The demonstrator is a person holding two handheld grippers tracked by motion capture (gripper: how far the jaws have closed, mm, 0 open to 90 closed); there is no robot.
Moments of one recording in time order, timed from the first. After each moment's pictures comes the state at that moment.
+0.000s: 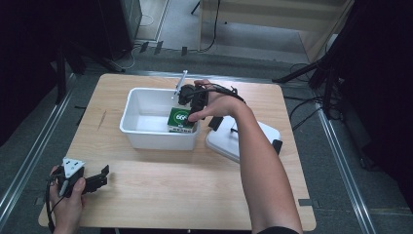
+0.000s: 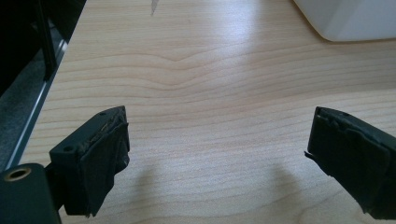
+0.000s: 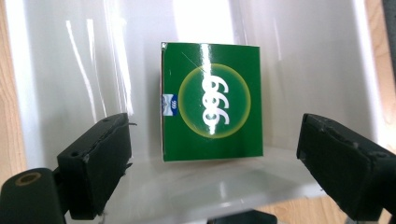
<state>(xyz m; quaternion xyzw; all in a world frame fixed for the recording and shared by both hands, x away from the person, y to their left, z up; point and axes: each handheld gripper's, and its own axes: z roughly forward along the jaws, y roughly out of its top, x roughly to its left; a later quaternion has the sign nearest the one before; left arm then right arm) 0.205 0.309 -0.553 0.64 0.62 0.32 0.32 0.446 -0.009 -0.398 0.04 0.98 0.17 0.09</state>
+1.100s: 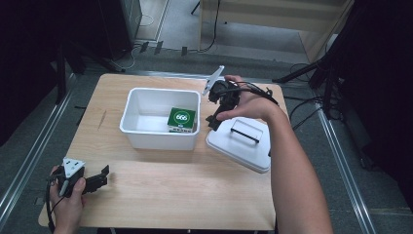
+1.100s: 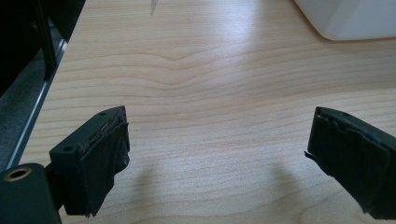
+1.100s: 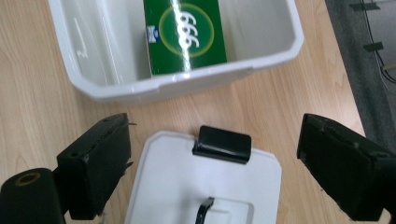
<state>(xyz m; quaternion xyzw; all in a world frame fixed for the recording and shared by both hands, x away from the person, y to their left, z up) 0.204 0.308 -0.553 0.64 0.62 0.32 0.32 0.426 -0.089 -0.361 0.09 0.97 0.20 0.13</state>
